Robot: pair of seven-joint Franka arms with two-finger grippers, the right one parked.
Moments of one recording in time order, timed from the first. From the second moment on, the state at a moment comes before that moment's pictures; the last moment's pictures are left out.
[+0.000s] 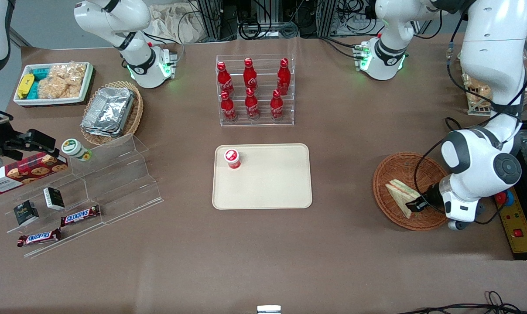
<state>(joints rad) 0.02 0.50 -0.01 -1.84 -0.18 2.38 -0.44</state>
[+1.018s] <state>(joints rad) 0.02 0.10 -0.08 -1.52 -0.11 1.63 -0.44</state>
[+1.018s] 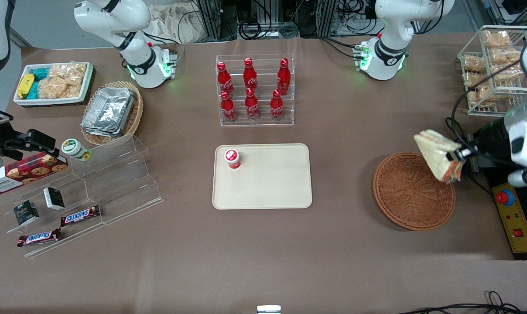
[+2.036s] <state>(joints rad) -0.09 0.29 -0.60 -1.53 0.13 1.79 -1.05</state>
